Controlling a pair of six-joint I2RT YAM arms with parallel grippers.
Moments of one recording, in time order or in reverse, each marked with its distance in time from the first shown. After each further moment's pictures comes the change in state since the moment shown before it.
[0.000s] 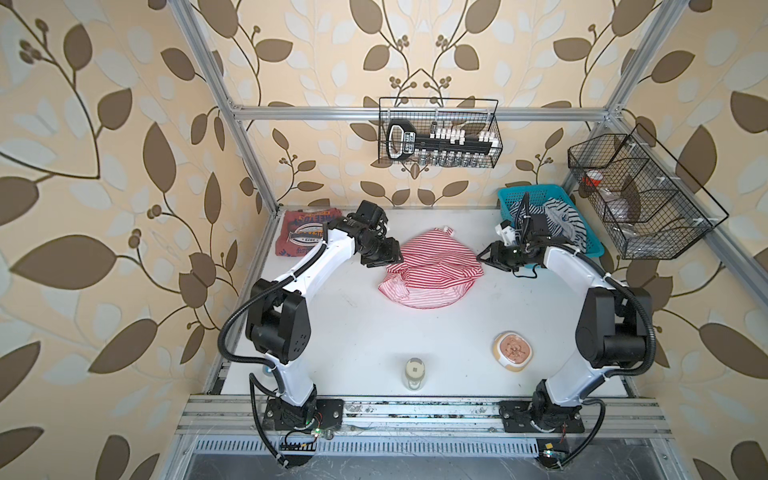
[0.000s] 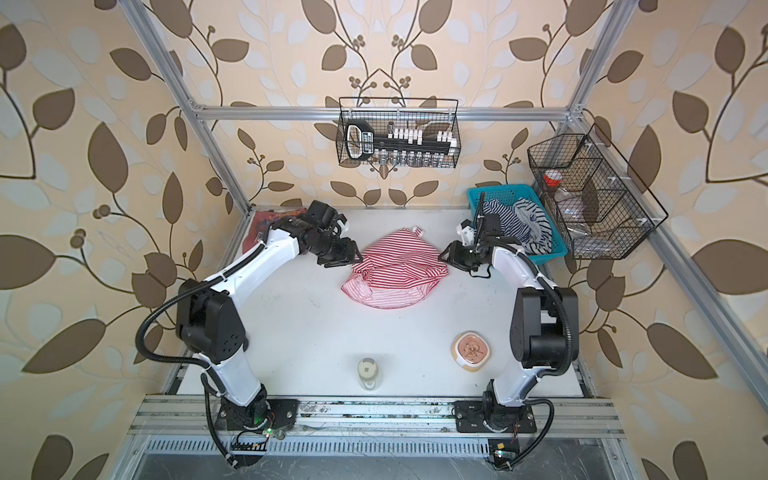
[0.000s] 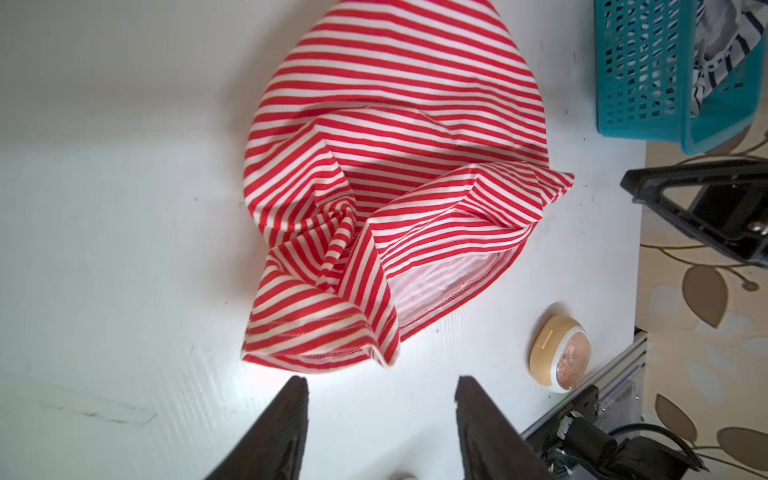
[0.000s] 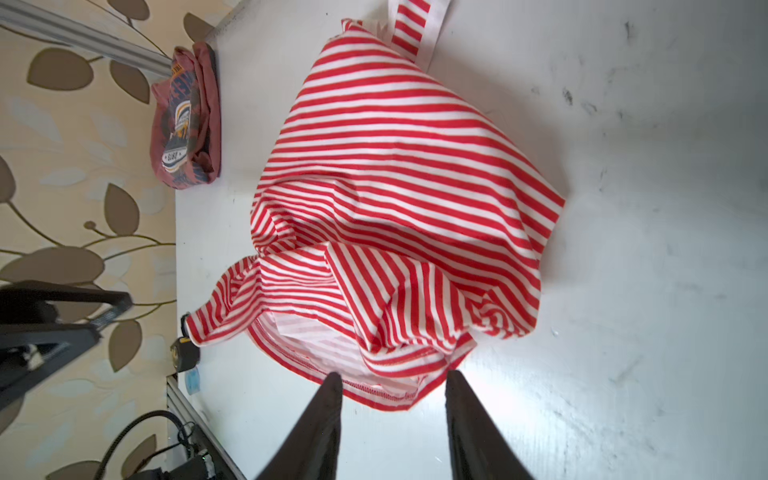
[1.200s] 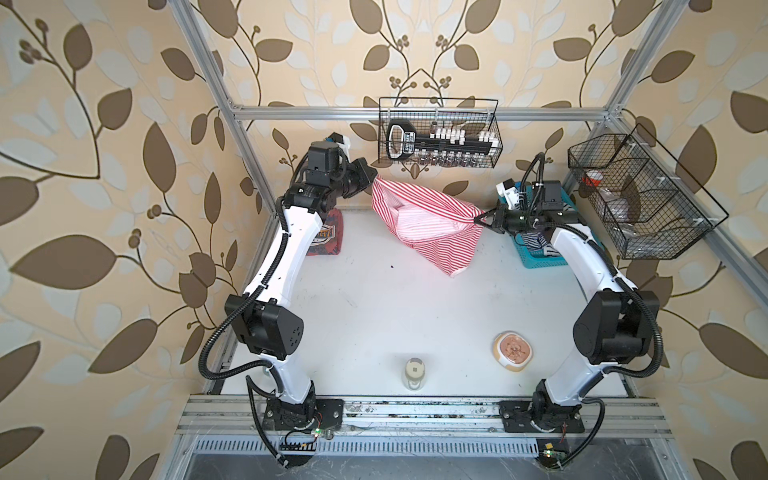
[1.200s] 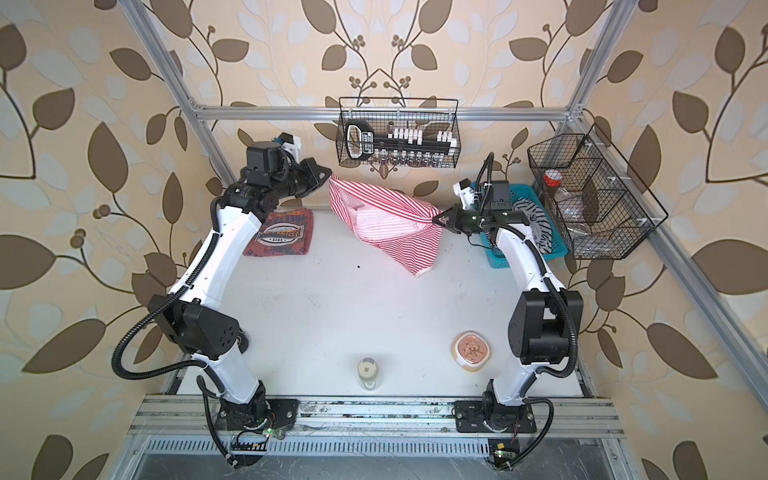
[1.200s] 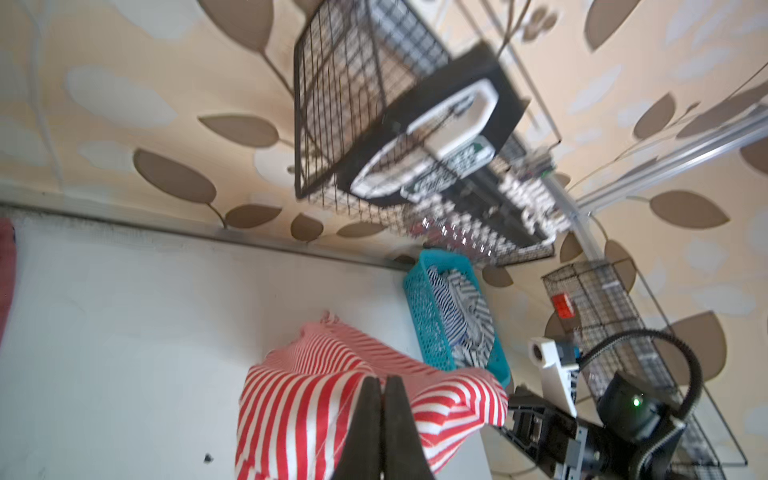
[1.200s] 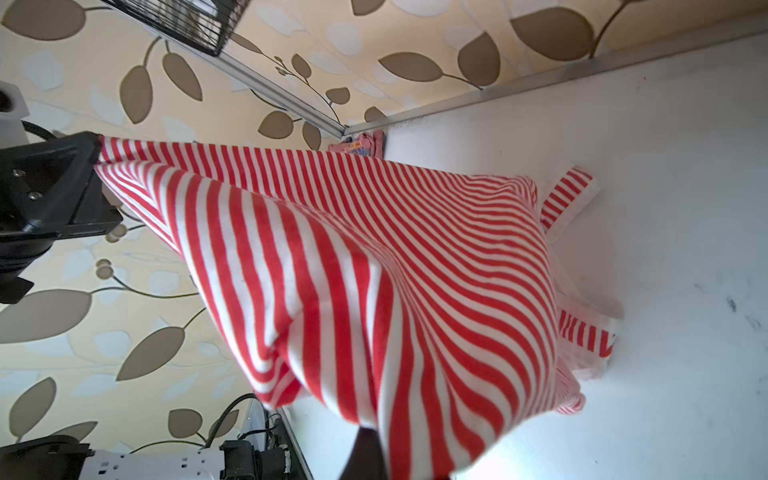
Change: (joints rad) left arm 0.169 0.022 0.366 0.318 0.048 -0.237; right arm 0.005 0.036 0.303 0.015 -0.247 0.060
